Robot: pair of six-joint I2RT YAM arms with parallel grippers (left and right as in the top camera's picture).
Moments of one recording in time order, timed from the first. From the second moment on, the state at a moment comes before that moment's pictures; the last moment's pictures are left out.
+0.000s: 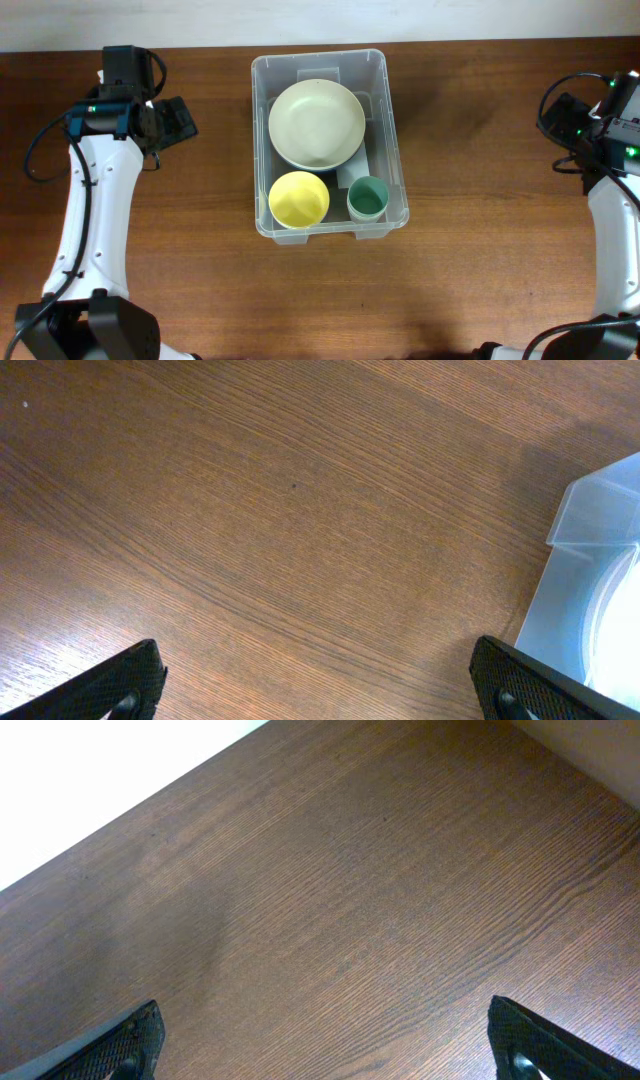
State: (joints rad) left arm 0.04 1.69 1.64 -1.03 -0.20 -0.36; right arm -0.37 1.50 1.32 -0.57 0.12 0.26
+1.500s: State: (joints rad) left arm 0.04 1.69 1.64 -1.03 -0.20 -0.36; right arm -0.37 1.45 1.32 -0.57 0.12 0.26
